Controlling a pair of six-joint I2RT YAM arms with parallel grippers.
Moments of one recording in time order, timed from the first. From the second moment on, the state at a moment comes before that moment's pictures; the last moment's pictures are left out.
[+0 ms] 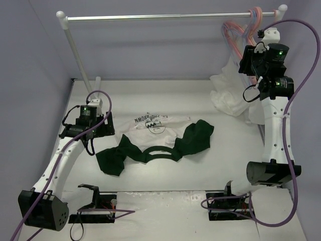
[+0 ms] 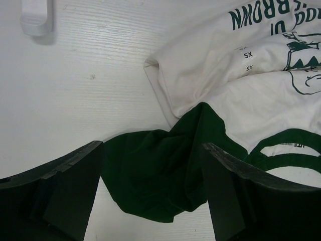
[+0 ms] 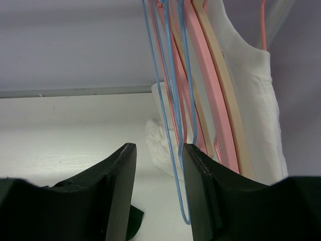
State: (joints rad) left arm -0.16 1.09 0.97 -0.72 -0.03 -0.26; right arm -0.07 1.50 1.90 -0.67 -0.04 -0.02
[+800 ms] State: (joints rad) left arm -0.16 1.09 0.97 -0.71 0.01 -0.26; right arm -0.09 1.57 1.89 -0.63 -0.02 -0.02
